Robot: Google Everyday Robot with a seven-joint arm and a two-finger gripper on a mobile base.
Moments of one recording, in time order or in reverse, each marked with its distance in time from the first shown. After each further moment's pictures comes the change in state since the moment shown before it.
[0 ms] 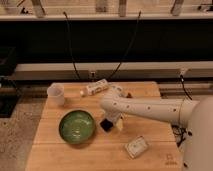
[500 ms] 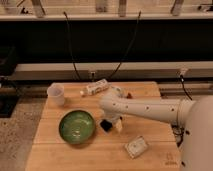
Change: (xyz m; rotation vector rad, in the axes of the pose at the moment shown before) arm -0.005 -0.002 0.006 -0.007 -0.011 -0.007
